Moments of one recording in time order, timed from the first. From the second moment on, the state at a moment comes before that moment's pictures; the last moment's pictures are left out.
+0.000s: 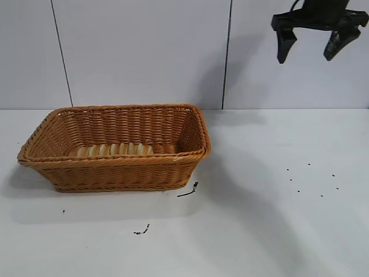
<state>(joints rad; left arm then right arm) -0.04 -0.01 -0.50 0.00 1.07 0.07 0.02 2.25 -2.22 -0.04 1.21 0.04</state>
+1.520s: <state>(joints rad) -0.04 -0.01 -0.50 0.00 1.07 0.07 0.02 0.39 -0.51 0.00 1.05 0.03</state>
